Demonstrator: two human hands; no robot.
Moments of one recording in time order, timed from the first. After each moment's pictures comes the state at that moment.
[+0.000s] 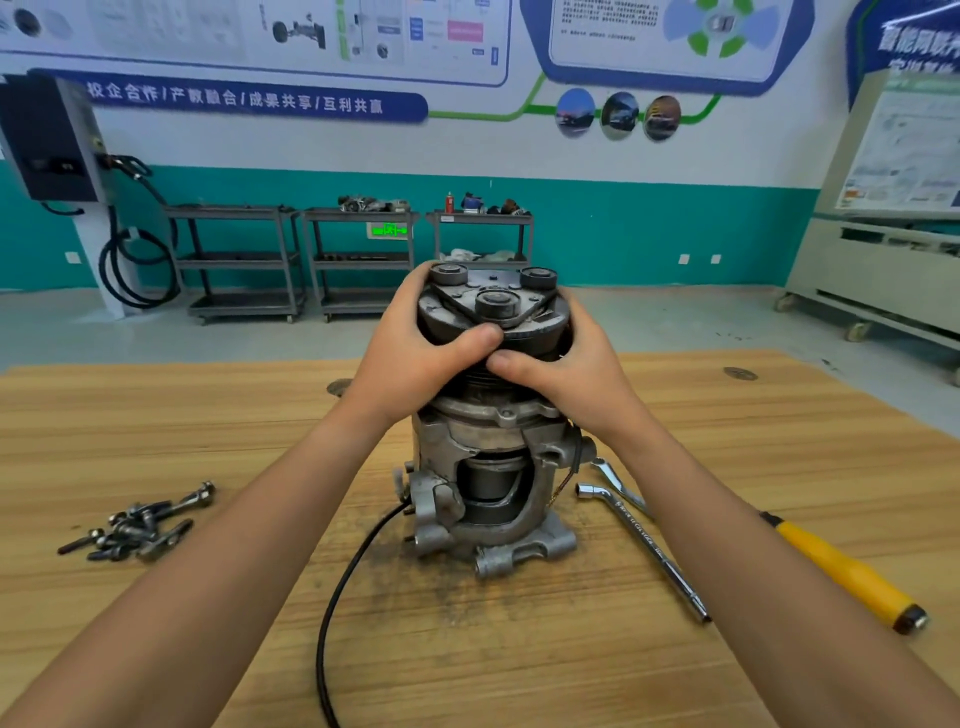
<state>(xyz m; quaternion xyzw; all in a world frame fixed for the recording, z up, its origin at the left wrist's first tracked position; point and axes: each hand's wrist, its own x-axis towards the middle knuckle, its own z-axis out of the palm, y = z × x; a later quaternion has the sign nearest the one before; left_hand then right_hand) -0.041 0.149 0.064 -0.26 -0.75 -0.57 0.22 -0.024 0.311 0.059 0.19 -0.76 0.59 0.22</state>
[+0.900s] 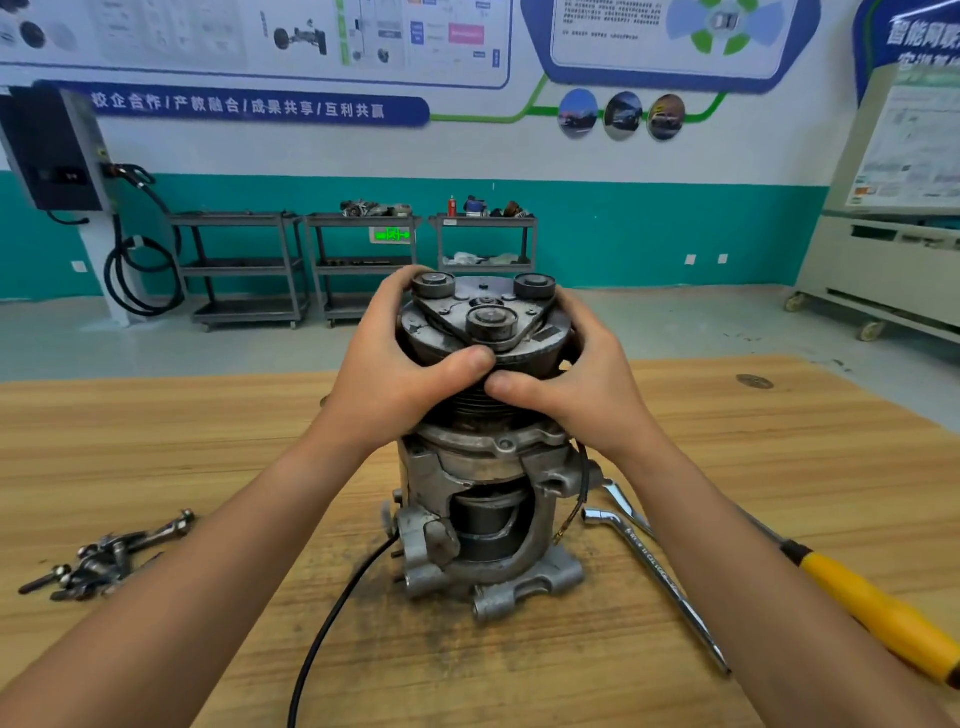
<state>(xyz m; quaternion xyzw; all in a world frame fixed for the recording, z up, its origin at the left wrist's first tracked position) -0.040 0.149 0.068 -0.28 -0.73 -0.57 0.24 -0.032 0.316 0.060 0.24 -0.74 0.59 0.24</state>
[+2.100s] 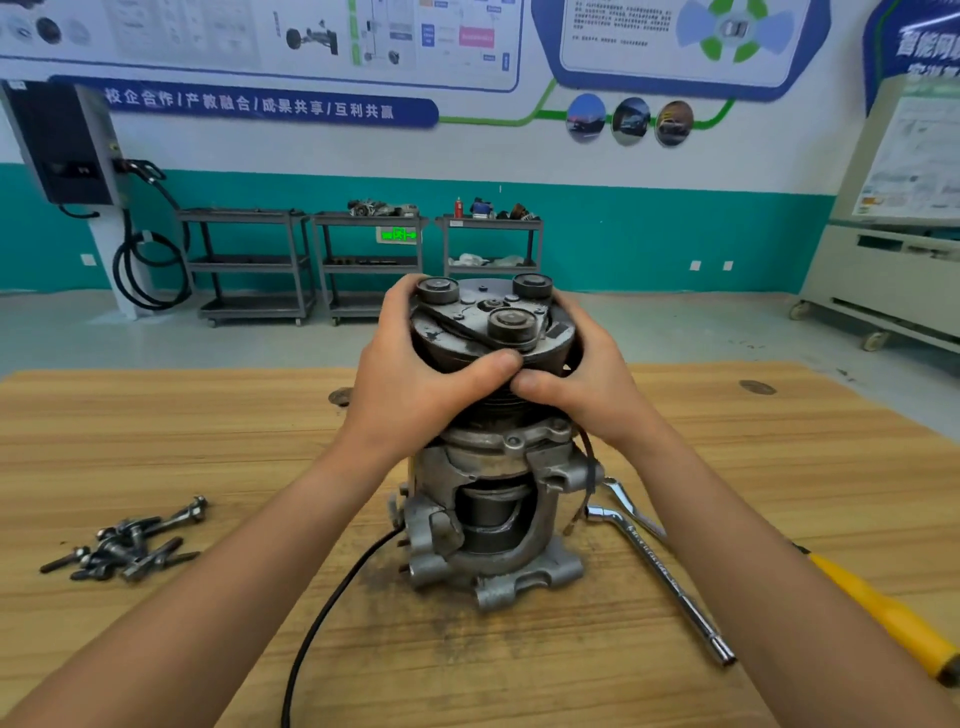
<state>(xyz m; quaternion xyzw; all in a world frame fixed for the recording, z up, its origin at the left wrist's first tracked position) -0.029 0.154 0.060 -0.21 -0.75 -0.58 0.26 -0.037 0.321 0.062 0.25 -0.77 0.57 0.17</state>
